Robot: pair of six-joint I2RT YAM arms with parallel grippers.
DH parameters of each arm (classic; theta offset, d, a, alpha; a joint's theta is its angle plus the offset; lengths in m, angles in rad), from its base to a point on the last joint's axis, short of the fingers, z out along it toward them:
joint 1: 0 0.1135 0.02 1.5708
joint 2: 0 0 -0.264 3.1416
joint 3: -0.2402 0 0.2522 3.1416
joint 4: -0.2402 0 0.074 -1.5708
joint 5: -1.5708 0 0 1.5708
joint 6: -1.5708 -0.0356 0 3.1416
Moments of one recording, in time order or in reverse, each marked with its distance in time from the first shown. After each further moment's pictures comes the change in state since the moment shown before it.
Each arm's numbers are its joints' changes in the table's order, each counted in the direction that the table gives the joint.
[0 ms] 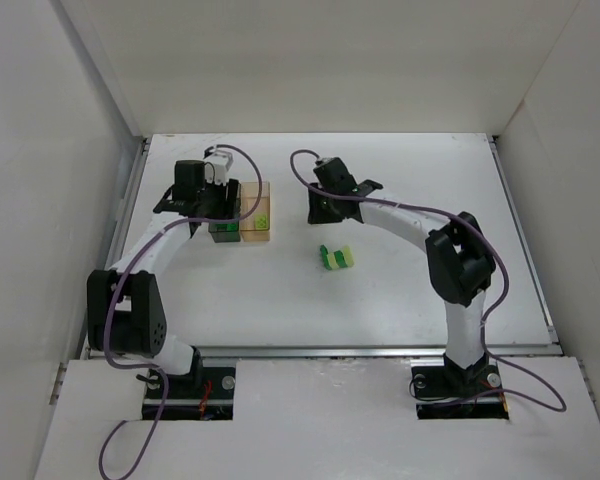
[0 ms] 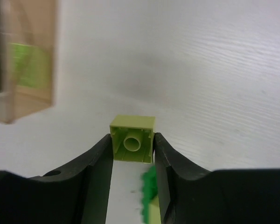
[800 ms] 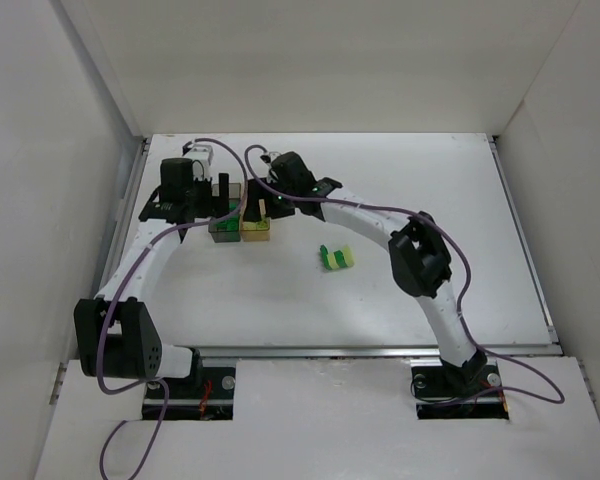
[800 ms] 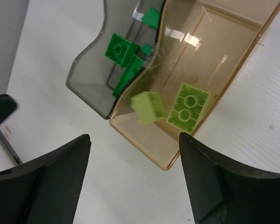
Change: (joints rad) left arm 0.028 0.145 -0.016 -0.110 0.158 0.105; right arm 0.146 -0.275 -0.427 0.120 0.299 -0.030
